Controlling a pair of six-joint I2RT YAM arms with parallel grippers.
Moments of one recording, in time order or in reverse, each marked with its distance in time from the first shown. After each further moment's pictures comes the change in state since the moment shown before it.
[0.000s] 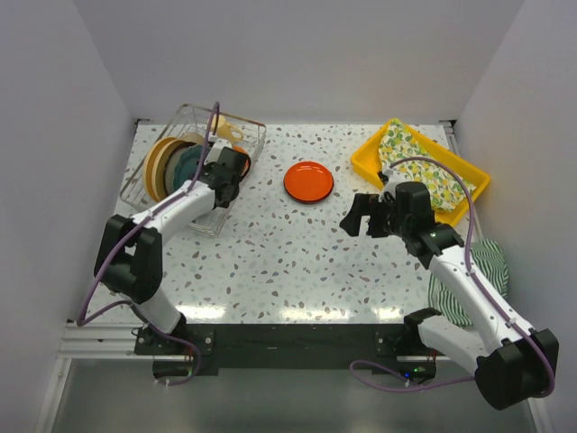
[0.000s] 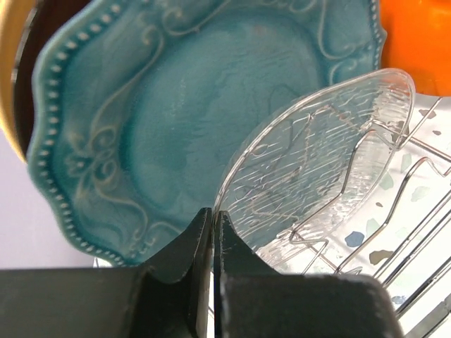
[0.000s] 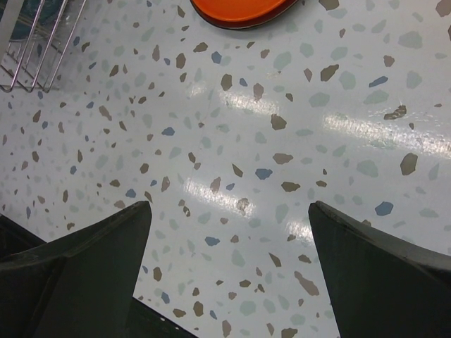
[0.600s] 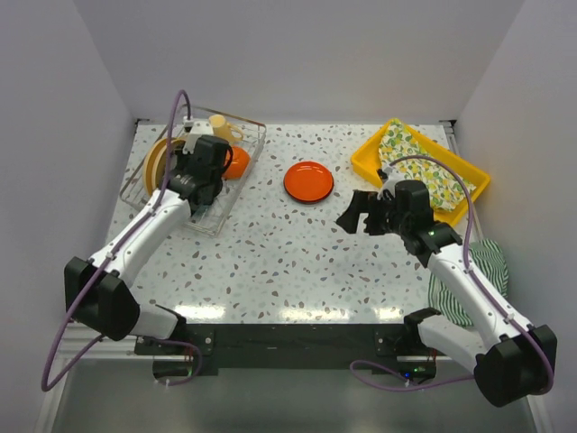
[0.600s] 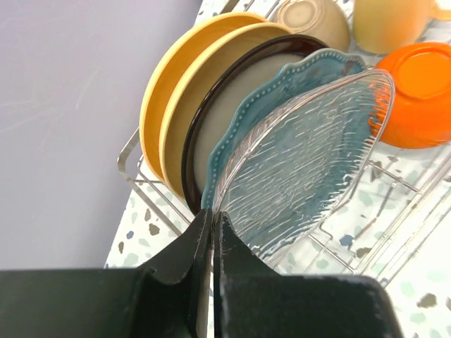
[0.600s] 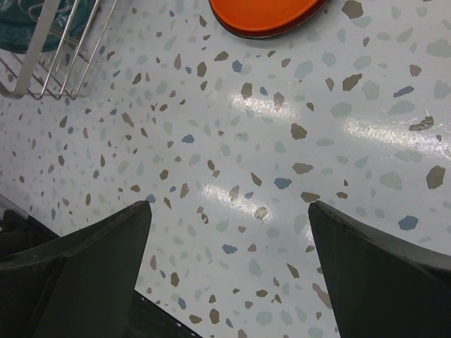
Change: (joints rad) left arm 0.000 -0.254 0.047 -0.077 -0.005 0.003; right arm 0.000 0.020 -0.003 0.048 -0.040 0.042
